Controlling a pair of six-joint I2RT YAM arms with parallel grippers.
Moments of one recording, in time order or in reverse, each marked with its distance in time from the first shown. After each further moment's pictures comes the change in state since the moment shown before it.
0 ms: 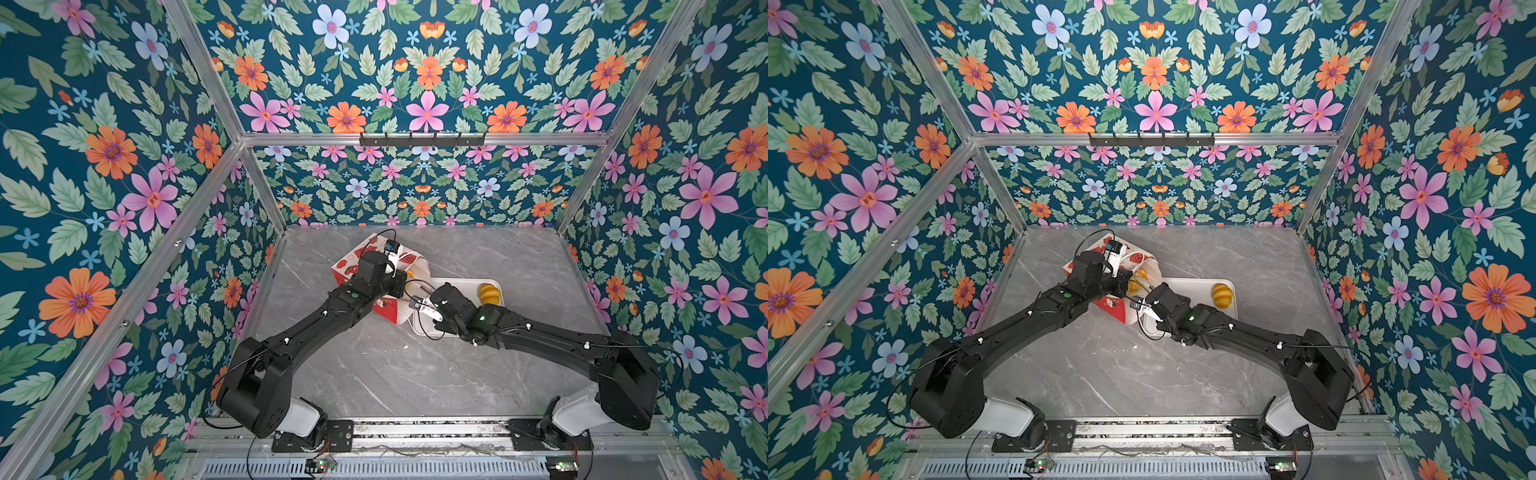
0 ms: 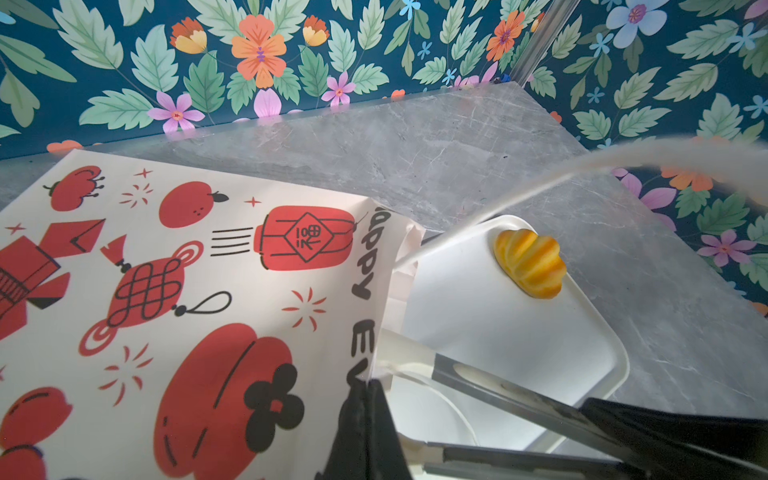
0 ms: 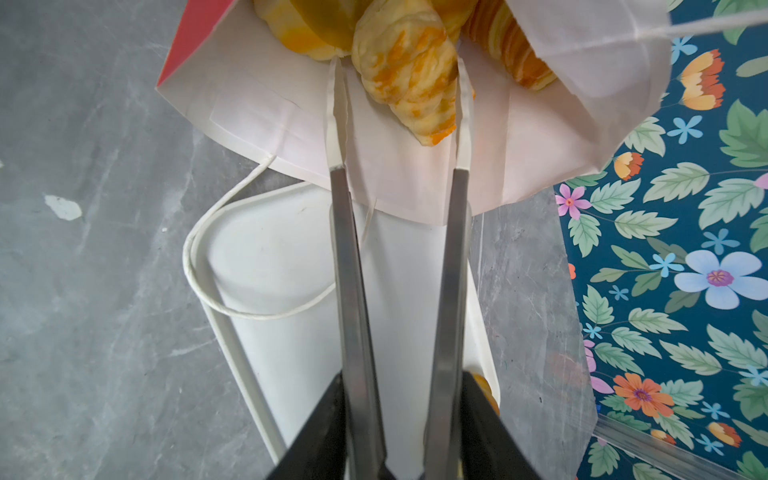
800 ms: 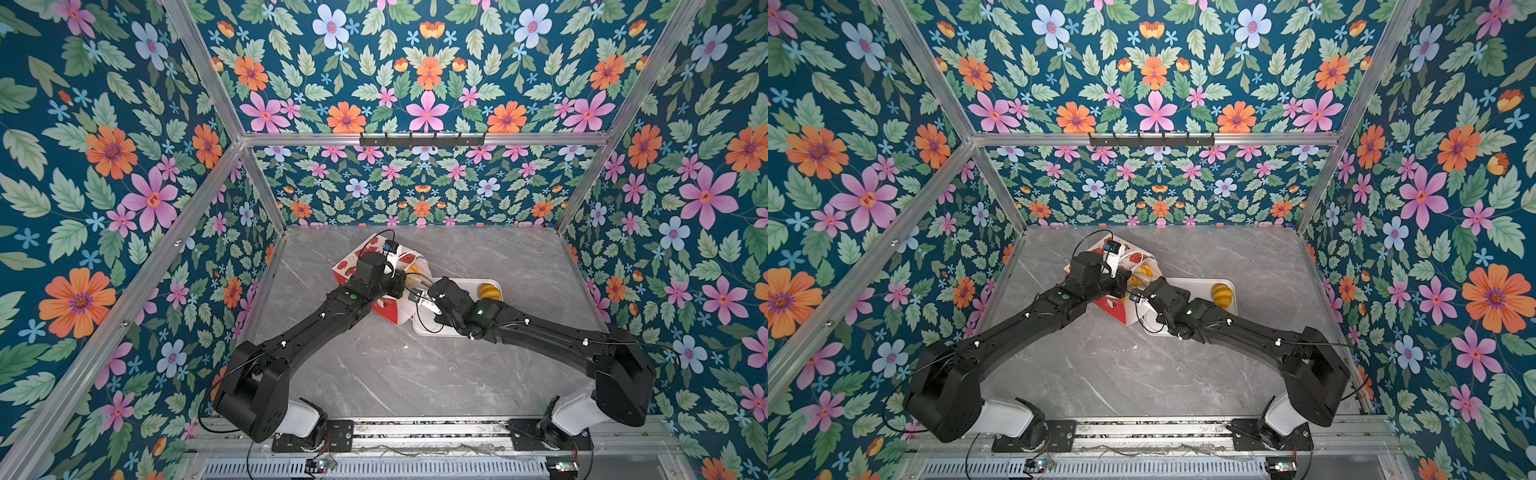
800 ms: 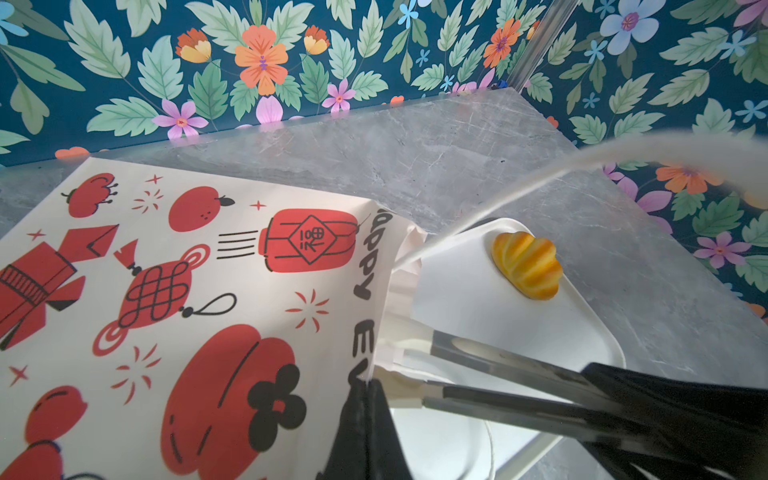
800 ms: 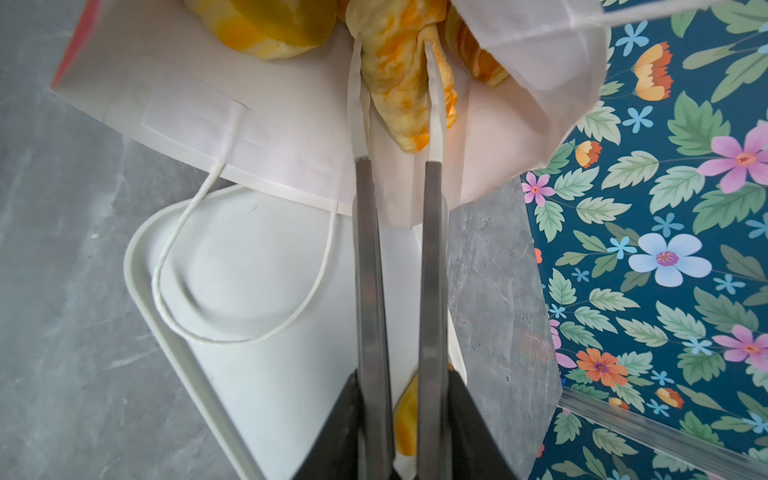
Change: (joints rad) left arm 0.001 -0.019 -0.012 0.008 -0.005 0.001; right arm -0.006 -0.007 0.078 -0.090 0.074 0.011
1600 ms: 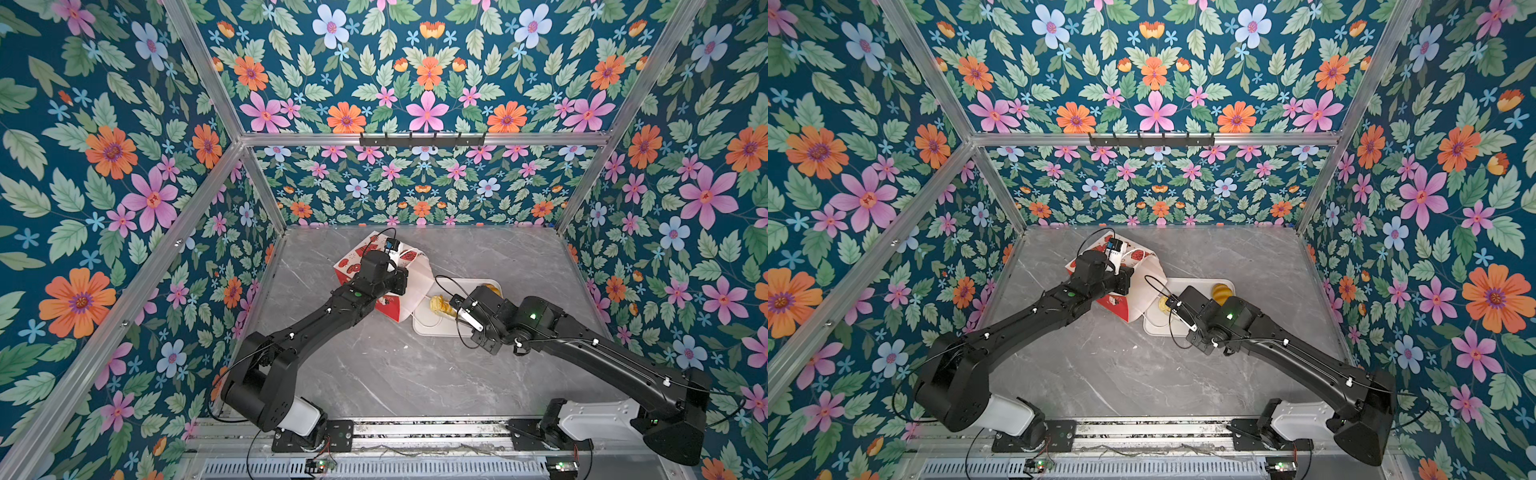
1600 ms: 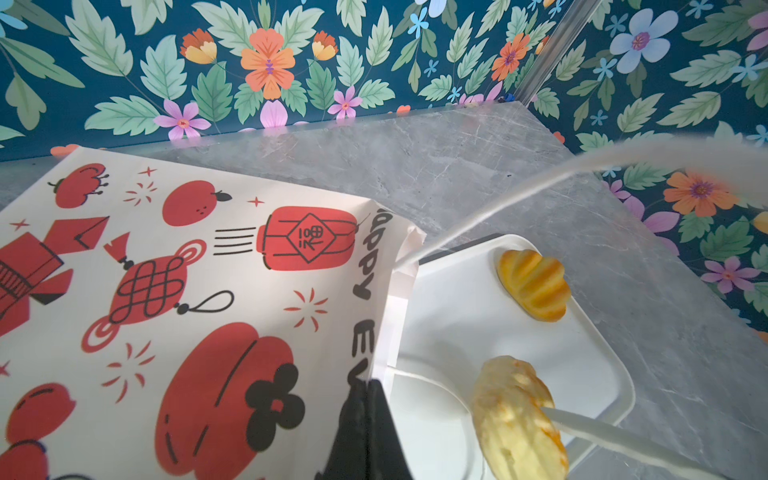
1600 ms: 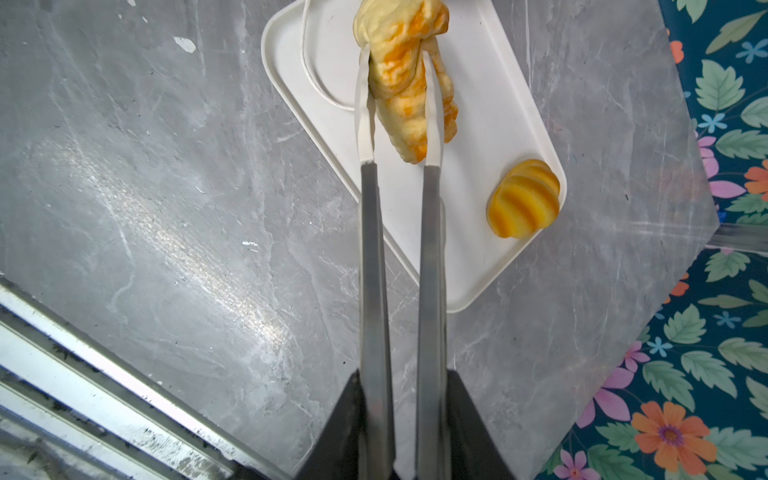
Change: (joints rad) left arm 0.001 0.055 0.016 0.053 -0.026 -0.036; right arm 0.008 -0.266 0.099 -0.736 -0.161 0.494
